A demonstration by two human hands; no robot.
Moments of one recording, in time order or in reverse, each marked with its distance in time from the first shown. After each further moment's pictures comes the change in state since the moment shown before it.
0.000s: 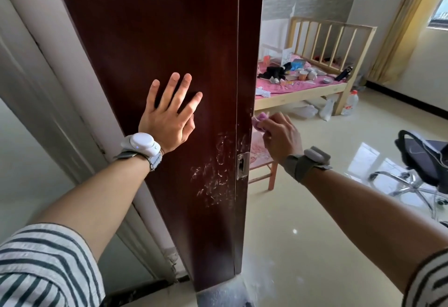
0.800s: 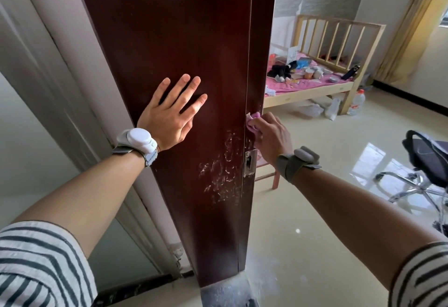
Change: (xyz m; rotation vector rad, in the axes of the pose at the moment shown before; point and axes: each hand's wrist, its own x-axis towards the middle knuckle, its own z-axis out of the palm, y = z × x) left_hand -0.009 -0.024 -0.011 -0.001 -0.085 0.165; right_hand 0.002 -0.031 0.019 0.036 -0.064 -0.016
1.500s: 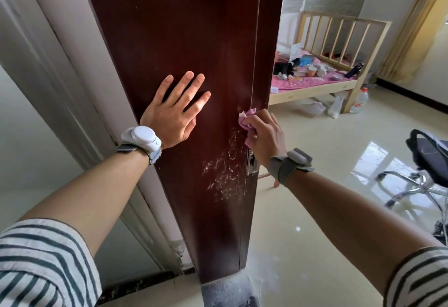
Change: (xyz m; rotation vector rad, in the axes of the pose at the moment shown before) left_hand -0.003 -0.001 0.002 0.019 0.000 0.010; right_hand -0.003 -0.028 0.012 0.097 0.132 -0.039
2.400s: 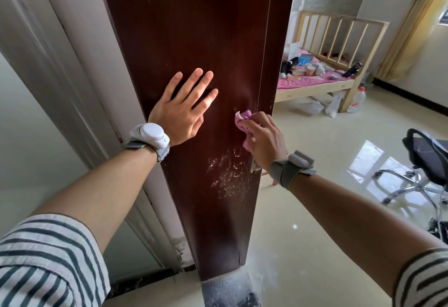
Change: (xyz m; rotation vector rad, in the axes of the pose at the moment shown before) left_hand 0.000 0.001 -0.004 -0.033 -0.004 -0.015; right_hand -0.009 -0.019 0.003 -0.077 -0.014 -0.065
